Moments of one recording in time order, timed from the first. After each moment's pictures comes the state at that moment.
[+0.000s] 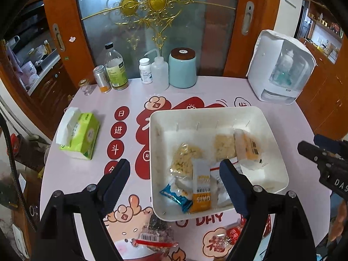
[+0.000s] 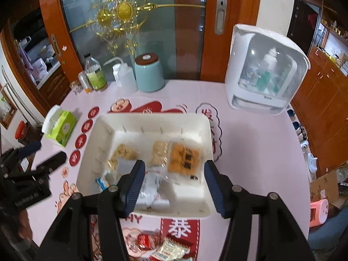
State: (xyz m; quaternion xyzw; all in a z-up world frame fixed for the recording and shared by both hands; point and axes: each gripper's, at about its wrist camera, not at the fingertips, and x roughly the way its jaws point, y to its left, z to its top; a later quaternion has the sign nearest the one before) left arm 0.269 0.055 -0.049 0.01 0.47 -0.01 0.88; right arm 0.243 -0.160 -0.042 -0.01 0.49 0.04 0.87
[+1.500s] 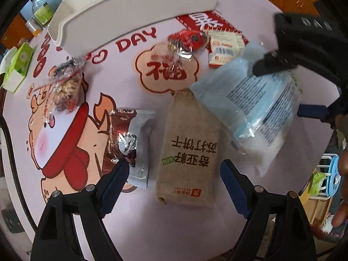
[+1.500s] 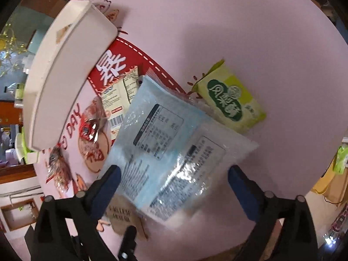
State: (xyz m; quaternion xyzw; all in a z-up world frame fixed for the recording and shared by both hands) left arm 0.041 -0.006 -0.245 0.14 0.62 -0.16 0.75; right arm 0.032 -0.208 -0.241 0.34 0.63 -0.18 0.67
